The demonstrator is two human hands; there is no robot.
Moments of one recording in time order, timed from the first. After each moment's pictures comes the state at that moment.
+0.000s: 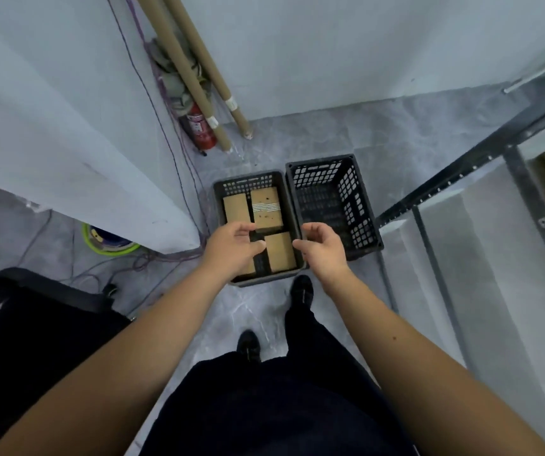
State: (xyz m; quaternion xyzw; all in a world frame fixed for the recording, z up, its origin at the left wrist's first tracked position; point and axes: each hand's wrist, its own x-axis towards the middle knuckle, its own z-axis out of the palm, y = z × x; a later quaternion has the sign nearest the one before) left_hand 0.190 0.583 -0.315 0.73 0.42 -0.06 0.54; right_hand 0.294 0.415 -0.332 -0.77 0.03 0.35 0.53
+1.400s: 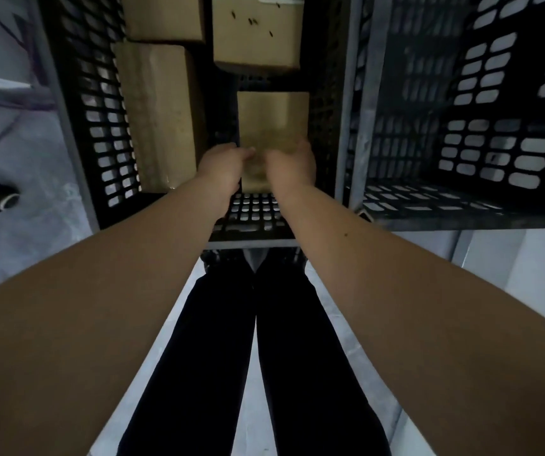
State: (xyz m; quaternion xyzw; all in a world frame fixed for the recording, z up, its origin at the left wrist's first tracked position) left_hand 0.320 0.593 -0.991 0.36 0.67 -0.17 0.62; right_hand 0.403 0.517 -0.966 -0.82 0.13 0.49 0.28
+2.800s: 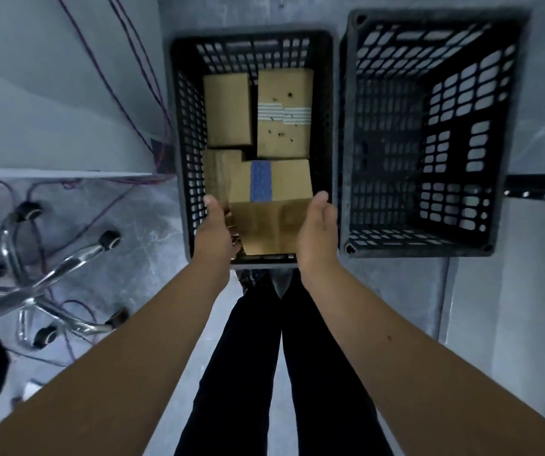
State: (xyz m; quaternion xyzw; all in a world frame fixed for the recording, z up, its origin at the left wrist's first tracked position) left_hand 0.289 0.624 -0.760 0.31 0.73 -0.01 0.61; right_hand 0.391 0.519 -0.755 -0.77 0.19 0.43 0.42
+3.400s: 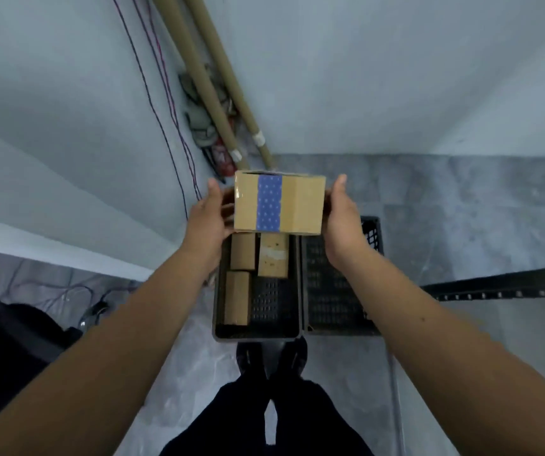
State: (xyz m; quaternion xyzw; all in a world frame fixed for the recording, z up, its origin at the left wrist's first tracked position) left_hand 0.376 0.702 -0.306 0.50 0.50 0.19 0.68; right_hand 0.531 0.563 -0.303 -0.70 0.00 0.39 0.59
